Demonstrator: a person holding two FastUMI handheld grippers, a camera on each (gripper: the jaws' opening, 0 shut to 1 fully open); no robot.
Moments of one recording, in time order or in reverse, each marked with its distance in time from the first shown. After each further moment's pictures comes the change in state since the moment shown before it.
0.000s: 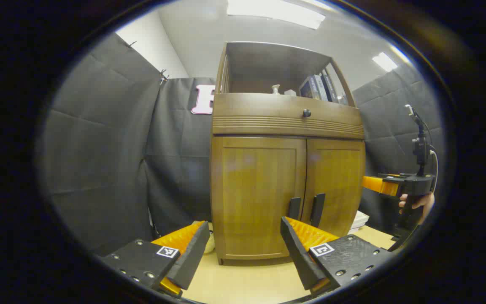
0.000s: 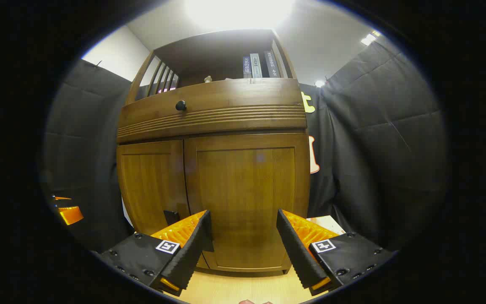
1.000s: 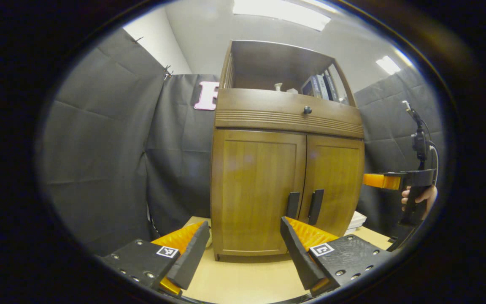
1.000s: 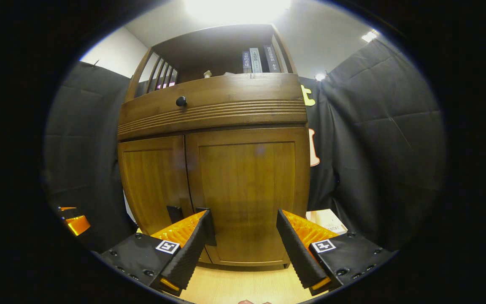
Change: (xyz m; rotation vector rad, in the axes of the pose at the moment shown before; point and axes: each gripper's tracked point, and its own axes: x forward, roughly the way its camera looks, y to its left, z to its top) left arm -0.011 0.003 -0.019 -0.032 0.015 0.020; right arm 0.001 0.004 -0.002 0.016 0.065 0.011
